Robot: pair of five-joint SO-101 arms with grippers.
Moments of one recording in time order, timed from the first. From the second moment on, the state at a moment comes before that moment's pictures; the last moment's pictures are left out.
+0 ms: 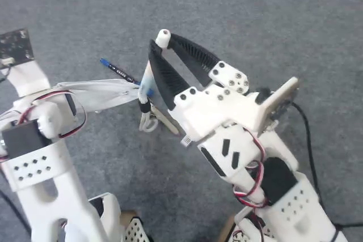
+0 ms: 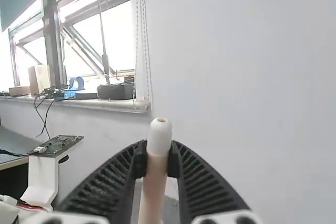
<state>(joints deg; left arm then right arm) -27.8 -43.2 25.8 82.2 4.4 -43.1 -58.3 37.5 11.9 -7.2</state>
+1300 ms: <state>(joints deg) -27.8 -43.1 25.8 82.2 4.4 -48.8 -33.2 58.1 -40.3 -4.1</state>
